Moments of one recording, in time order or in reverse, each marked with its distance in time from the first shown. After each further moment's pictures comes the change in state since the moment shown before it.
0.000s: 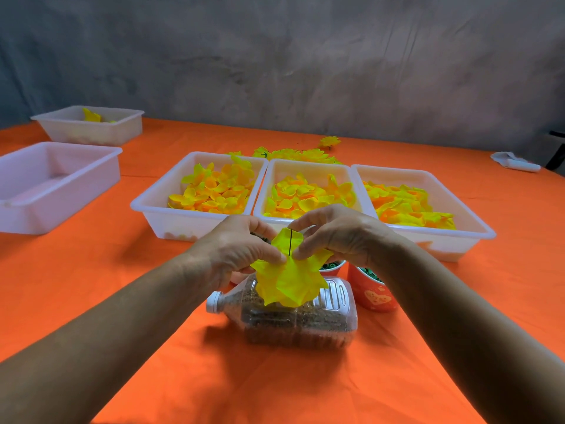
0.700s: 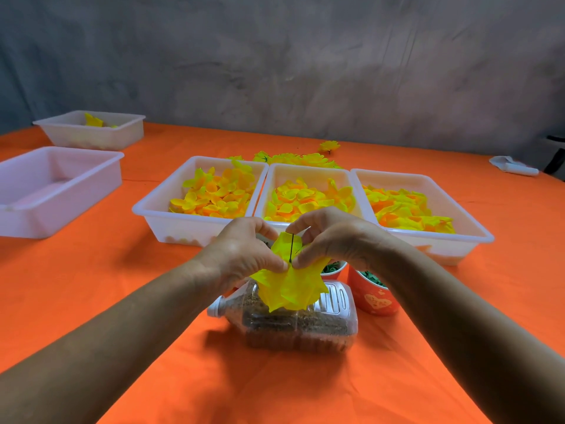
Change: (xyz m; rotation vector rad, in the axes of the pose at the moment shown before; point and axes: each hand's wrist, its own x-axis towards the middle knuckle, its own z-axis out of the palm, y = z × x) left_hand 0.000 -0.002 0.005 0.081 0.039 0.101; right_hand -0.001 -0.004 0.004 -0.176 0.003 -0.058
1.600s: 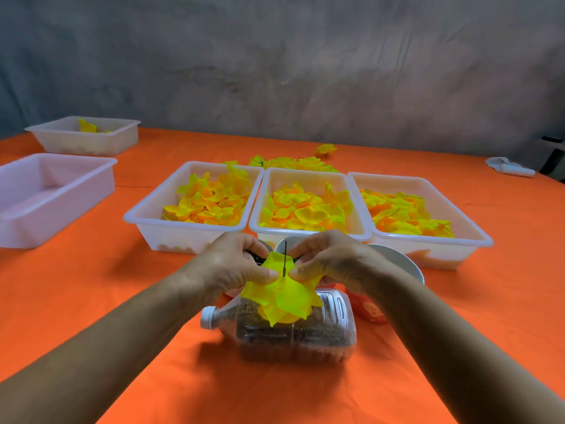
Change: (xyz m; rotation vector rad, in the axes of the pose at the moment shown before) left_hand 0.013 -0.018 -0.006 0.051 -0.030 0.009; right_hand 0.011 0.033 0.006 0.294 0.025 0.053
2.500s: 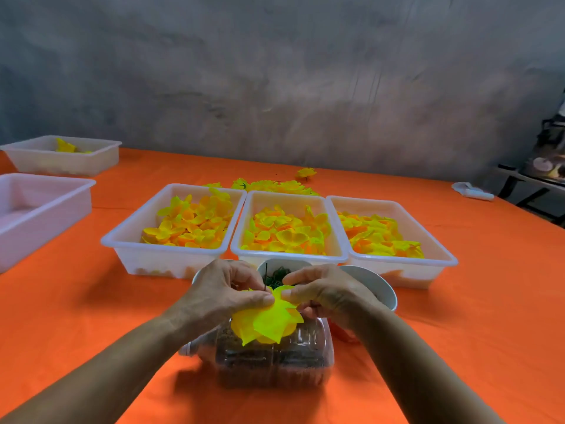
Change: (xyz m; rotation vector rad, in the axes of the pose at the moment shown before) left_hand 0.003 -0.013 0.012 -0.091 -0.031 0.410; right_hand -0.013 0.020 -0.008 0.137 0.097 0.048
